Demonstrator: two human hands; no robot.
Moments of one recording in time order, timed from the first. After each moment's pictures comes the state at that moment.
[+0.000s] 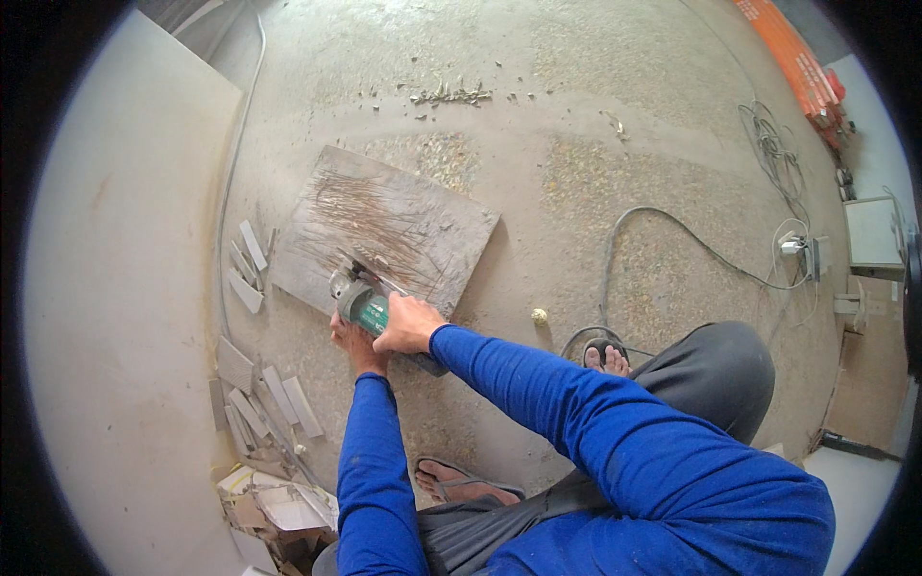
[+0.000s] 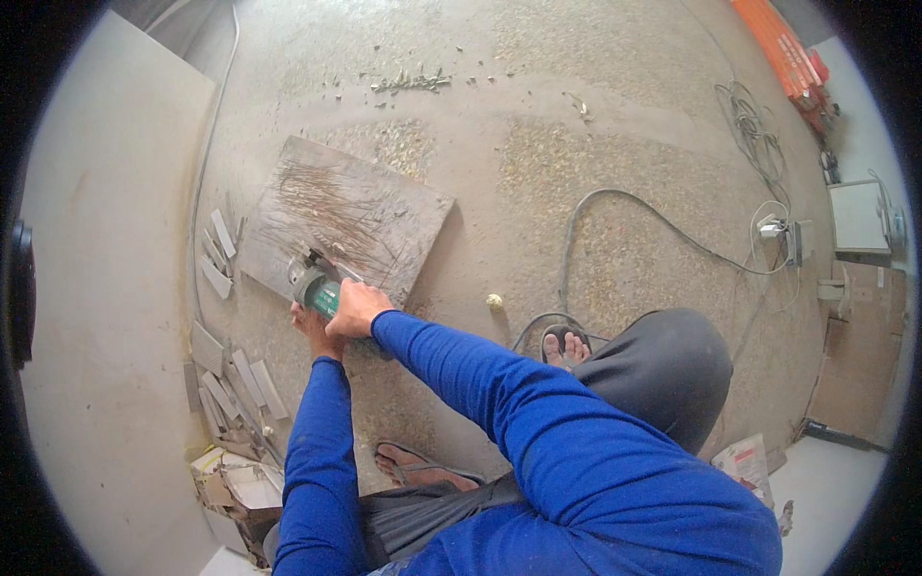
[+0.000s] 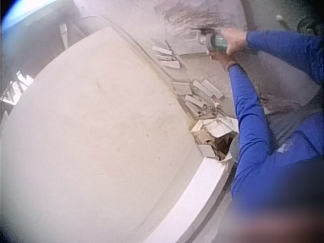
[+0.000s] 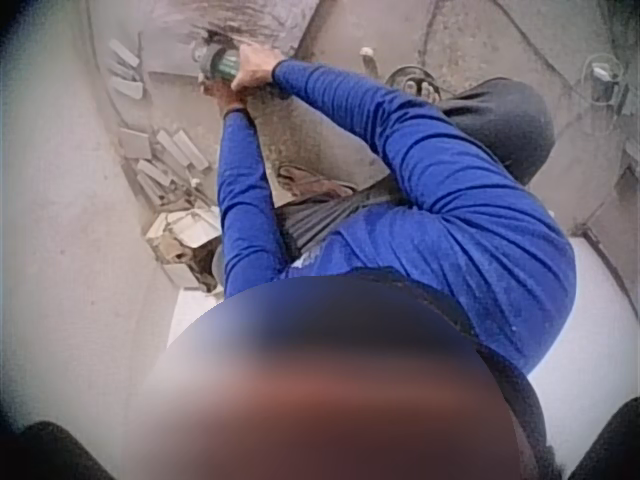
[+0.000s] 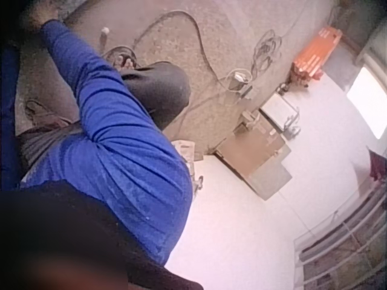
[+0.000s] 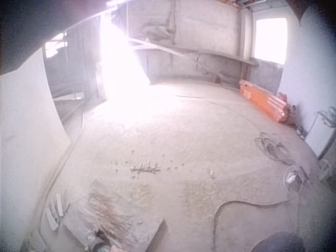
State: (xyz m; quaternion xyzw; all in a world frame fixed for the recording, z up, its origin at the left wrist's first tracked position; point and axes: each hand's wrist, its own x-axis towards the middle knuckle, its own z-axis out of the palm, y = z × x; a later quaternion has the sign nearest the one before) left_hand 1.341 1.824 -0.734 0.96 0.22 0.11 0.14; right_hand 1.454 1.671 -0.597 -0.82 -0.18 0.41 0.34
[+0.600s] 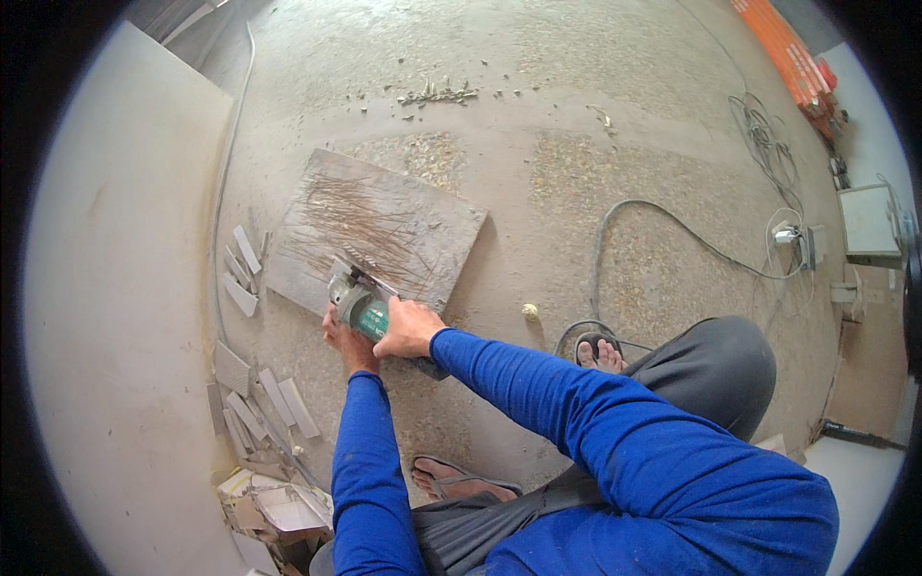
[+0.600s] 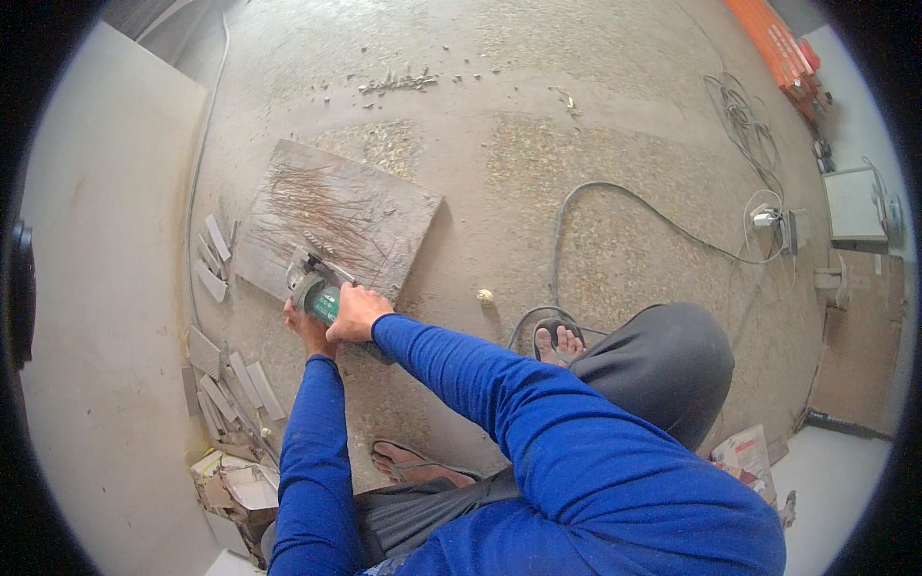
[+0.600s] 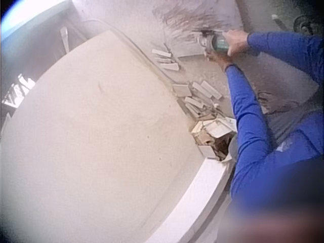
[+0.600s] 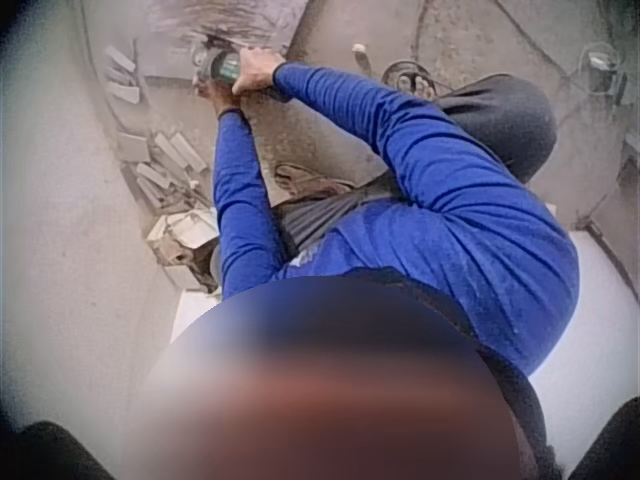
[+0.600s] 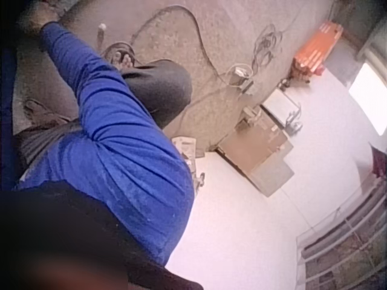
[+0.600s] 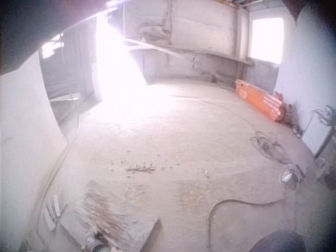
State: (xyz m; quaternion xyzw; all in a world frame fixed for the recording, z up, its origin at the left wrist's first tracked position) left_hand 1.341 1.831 -0.746 0.96 0.23 0.12 0.11; right_hand 1.445 1.653 -0.589 -0.83 -0.17 0.42 0.34
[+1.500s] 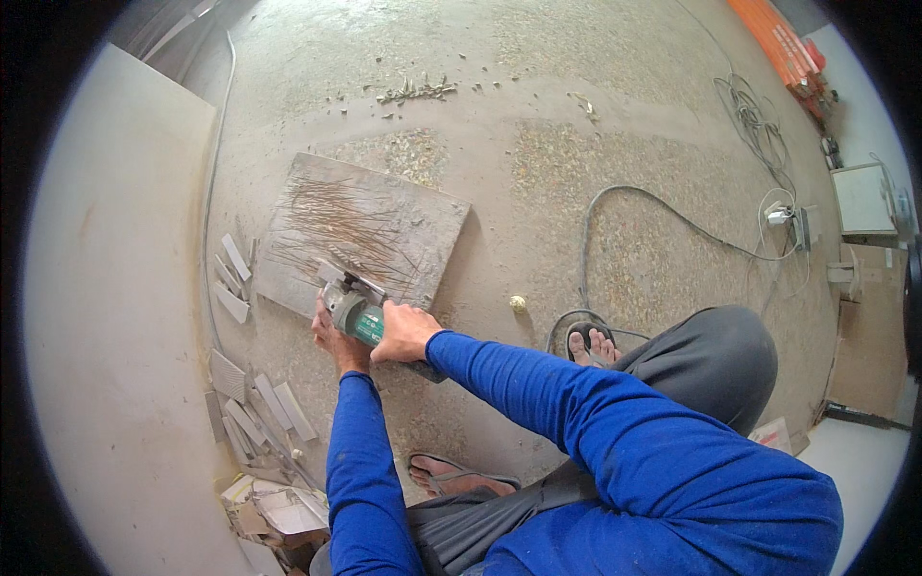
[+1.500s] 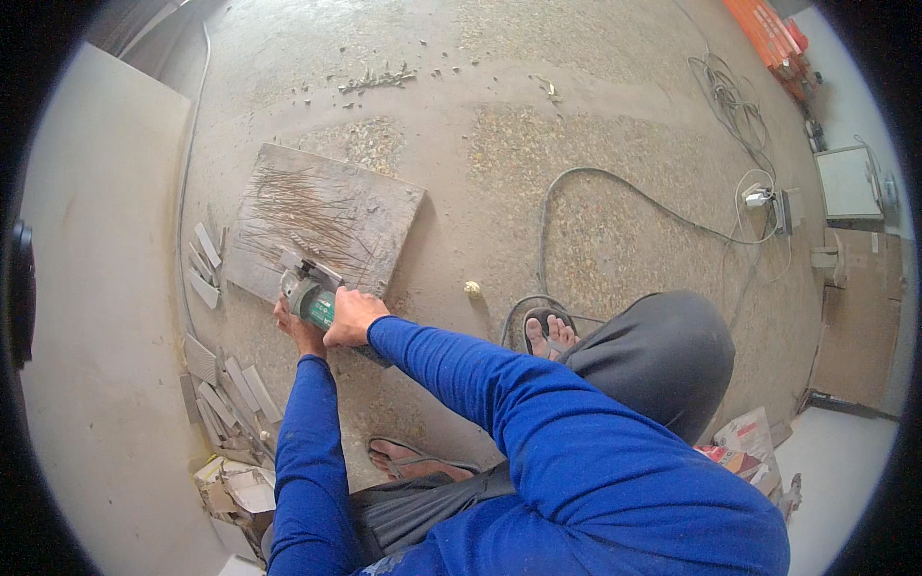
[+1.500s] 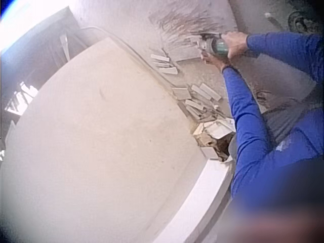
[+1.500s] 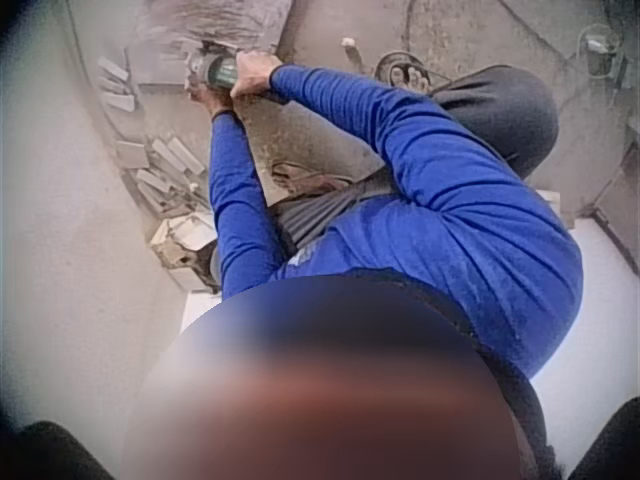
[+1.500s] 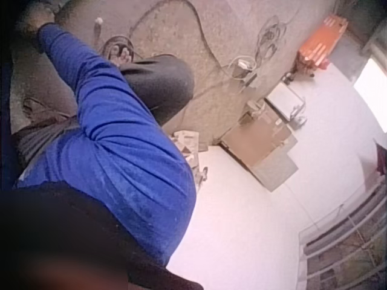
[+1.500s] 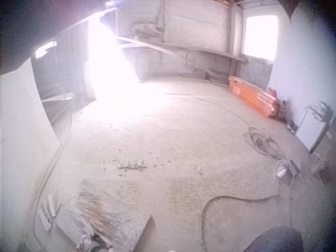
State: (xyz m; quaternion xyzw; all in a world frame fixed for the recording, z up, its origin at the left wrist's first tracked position) left_hand 1.350 1.824 -0.729 0.96 0.24 0.12 0.12; right_hand 1.438 1.636 -0.589 -0.82 -0.17 0.42 0.34
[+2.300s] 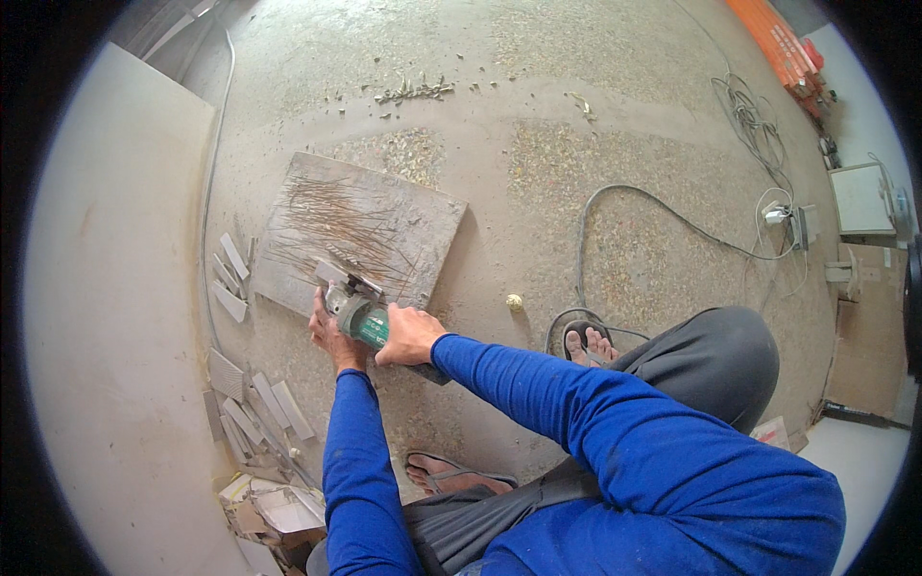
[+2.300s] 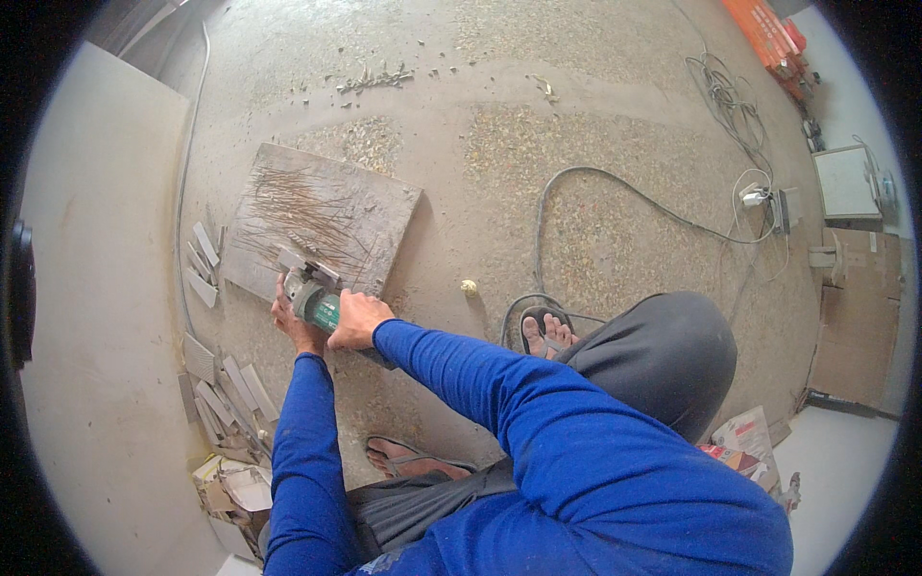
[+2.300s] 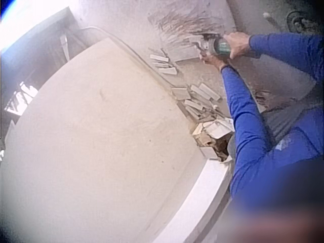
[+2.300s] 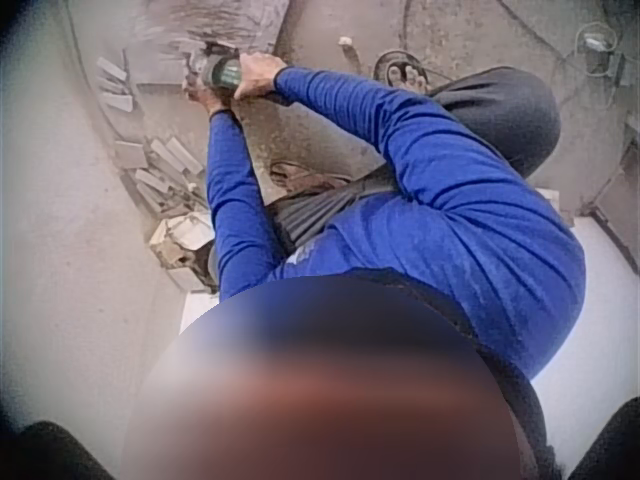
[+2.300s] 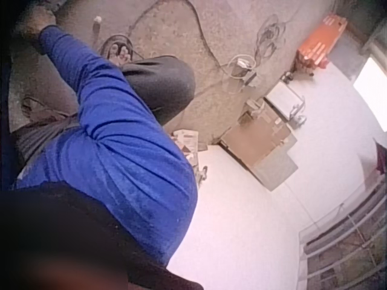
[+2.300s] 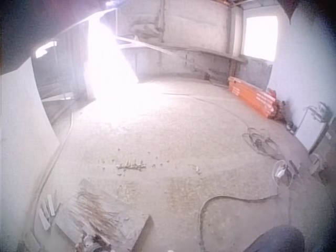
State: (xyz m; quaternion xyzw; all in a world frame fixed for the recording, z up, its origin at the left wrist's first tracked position) left_hand 1.358 1.810 -0.701 0.97 0.23 0.07 0.08; right_hand 1.429 1.625 -0.594 -0.83 -0.18 0.41 0.33
